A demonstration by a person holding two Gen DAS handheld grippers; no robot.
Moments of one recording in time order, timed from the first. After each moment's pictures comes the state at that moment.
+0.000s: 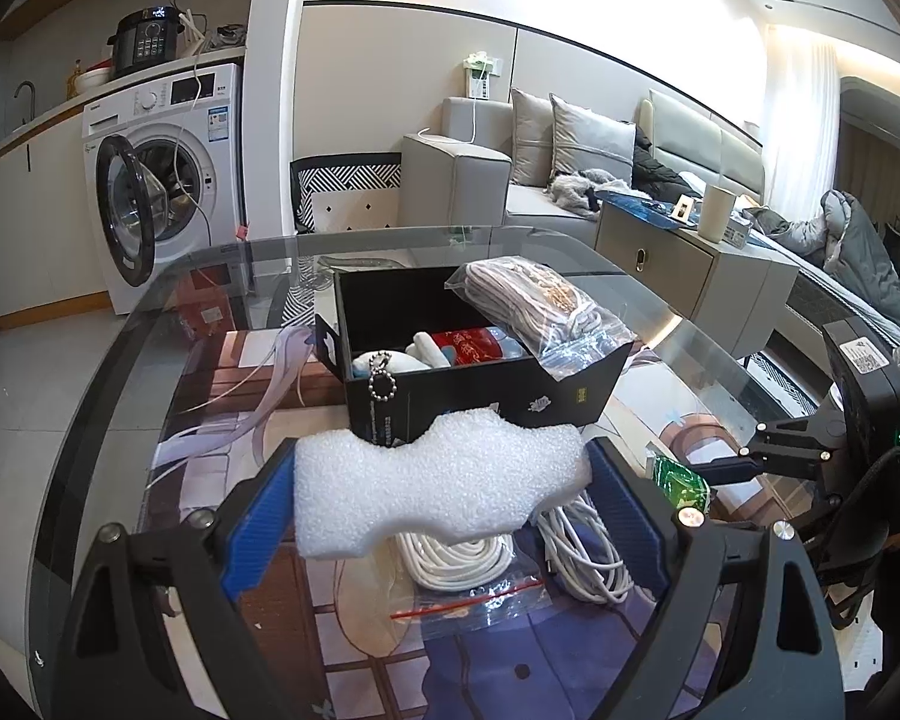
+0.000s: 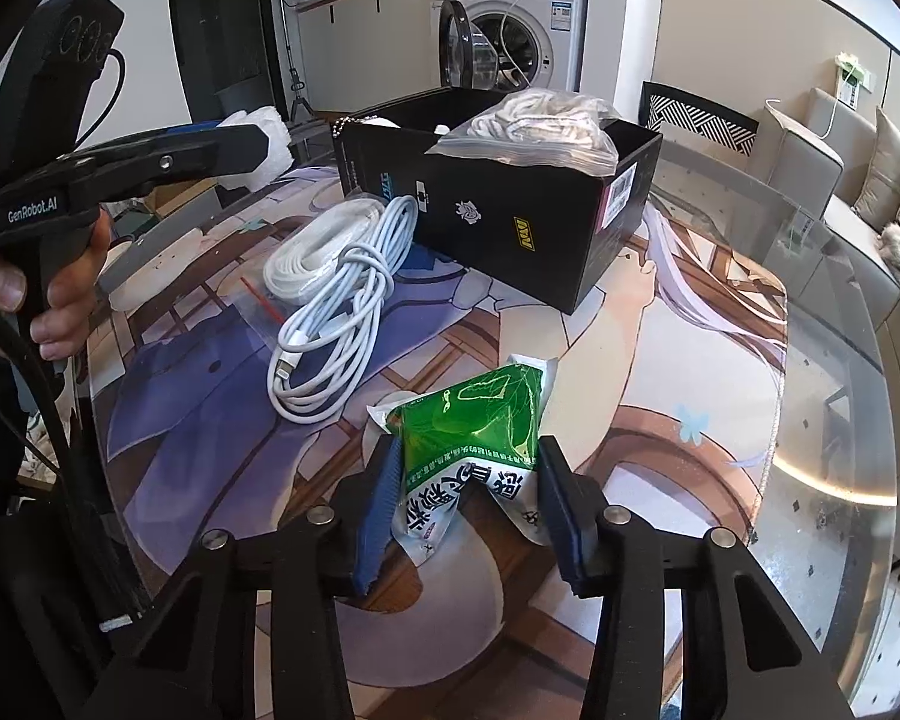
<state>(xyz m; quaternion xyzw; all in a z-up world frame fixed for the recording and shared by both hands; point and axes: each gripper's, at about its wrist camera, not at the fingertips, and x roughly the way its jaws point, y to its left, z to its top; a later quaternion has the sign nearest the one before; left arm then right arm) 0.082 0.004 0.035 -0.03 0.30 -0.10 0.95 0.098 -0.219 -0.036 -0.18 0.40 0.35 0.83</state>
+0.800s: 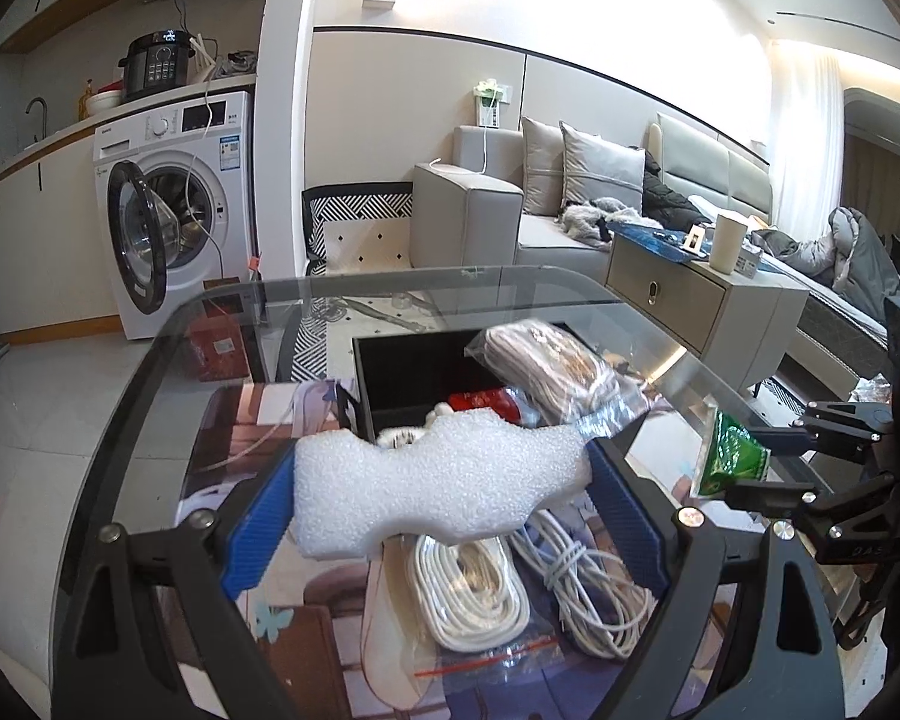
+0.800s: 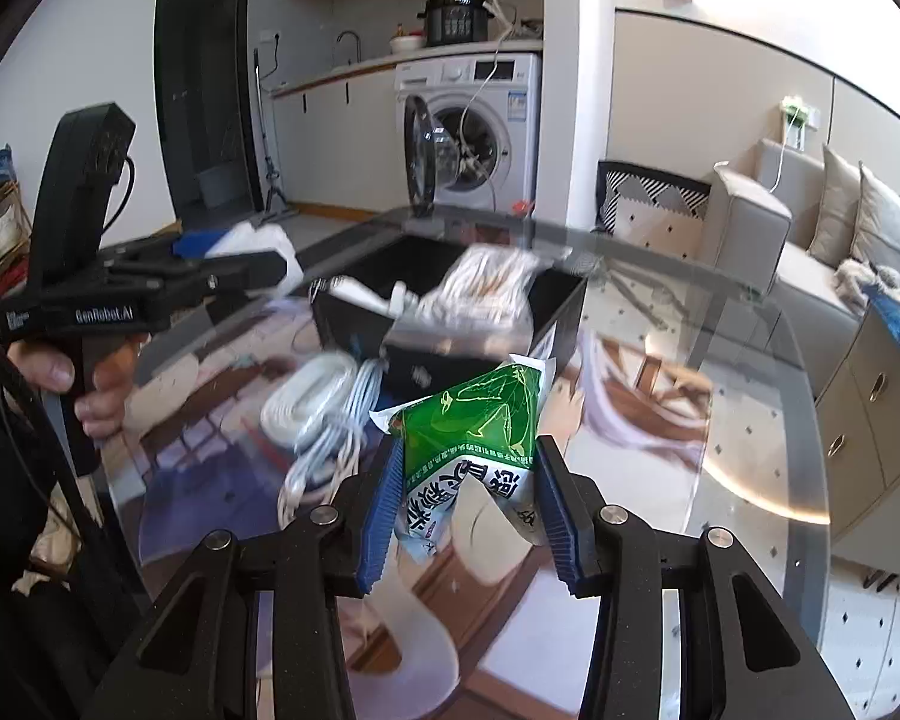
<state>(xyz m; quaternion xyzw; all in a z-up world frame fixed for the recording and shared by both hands) 0.101 0.010 0.059 -0.03 0.27 -0.08 0.96 0.104 -0.233 0.034 -0.12 0.30 0.33 0.89</state>
